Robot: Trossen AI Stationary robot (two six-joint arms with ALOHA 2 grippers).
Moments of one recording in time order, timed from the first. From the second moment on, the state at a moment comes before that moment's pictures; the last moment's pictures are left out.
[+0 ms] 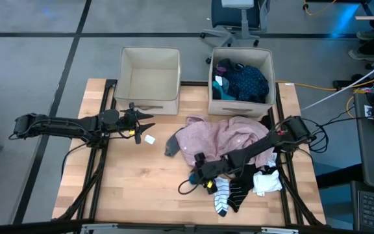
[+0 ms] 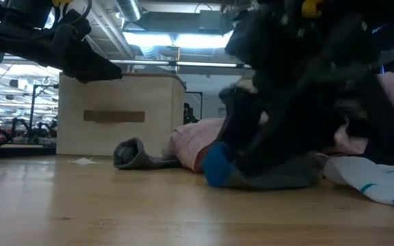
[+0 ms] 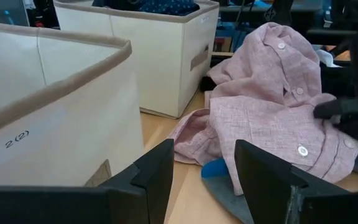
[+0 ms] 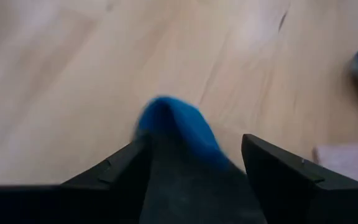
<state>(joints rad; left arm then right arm) 0.12 0.63 0.20 0.23 -0.21 0.02 0.38 1.93 0.98 0.18 0.08 -0.10</state>
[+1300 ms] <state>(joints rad) 0.12 0.63 0.20 0.20 -0.21 0.04 0.19 1.45 1.12 -0.08 0.53 -0.16</state>
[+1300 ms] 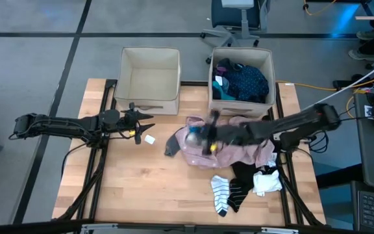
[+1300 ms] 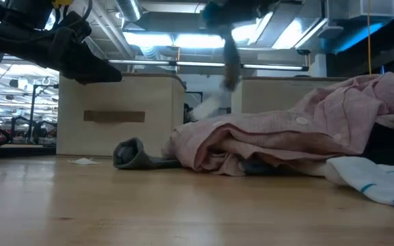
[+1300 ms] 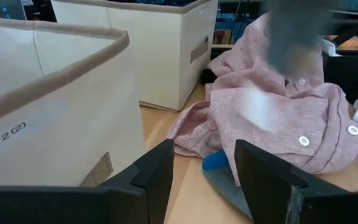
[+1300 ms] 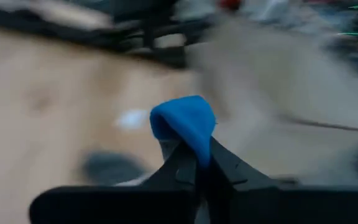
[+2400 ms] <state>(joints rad) 0.12 0.63 0.20 0.17 -0.21 0.02 -0.44 1.24 1.14 -0.47 0.52 0.24</state>
